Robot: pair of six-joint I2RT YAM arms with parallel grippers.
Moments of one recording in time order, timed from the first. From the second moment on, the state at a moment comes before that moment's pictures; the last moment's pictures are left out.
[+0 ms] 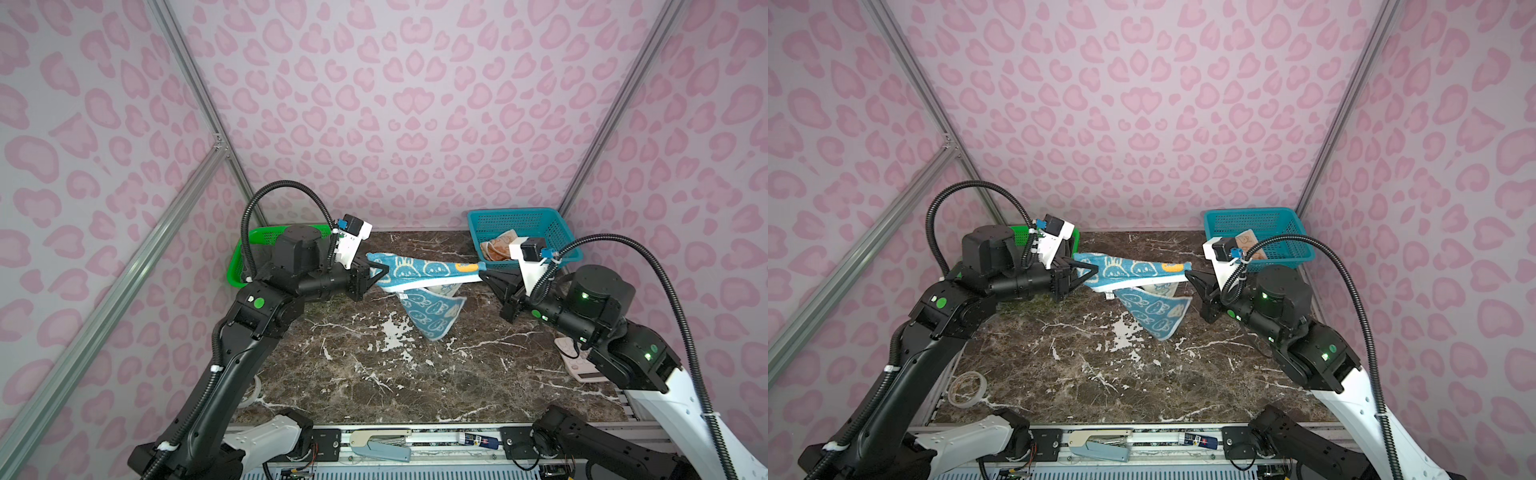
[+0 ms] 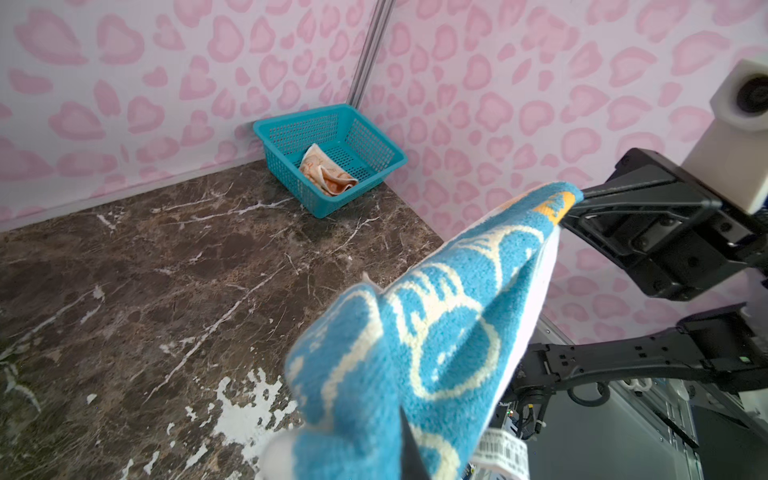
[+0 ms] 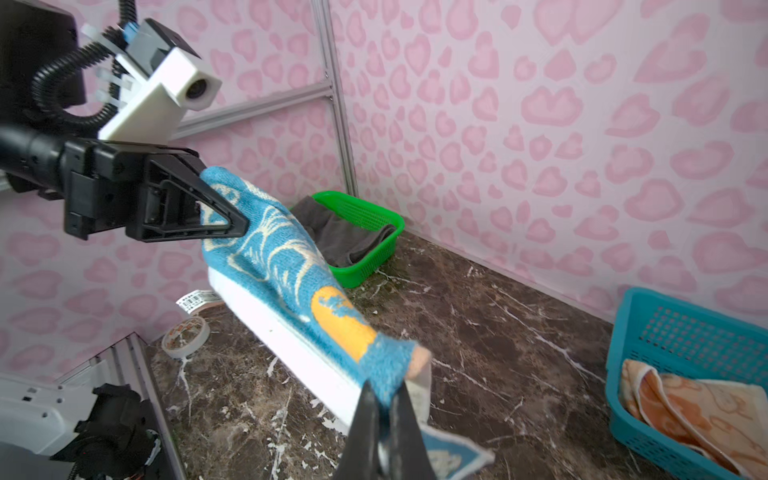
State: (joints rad) left arm -0.47 1.13 1.51 -0.79 0.55 -0.19; right arm 0.67 0.85 1.28 -0.59 -0.10 0.09
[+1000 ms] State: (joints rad) left arm -0.29 1.81 1.66 -0.52 0.55 -0.30; right arm 0.33 1.48 1.38 -0.37 -0.19 0.11
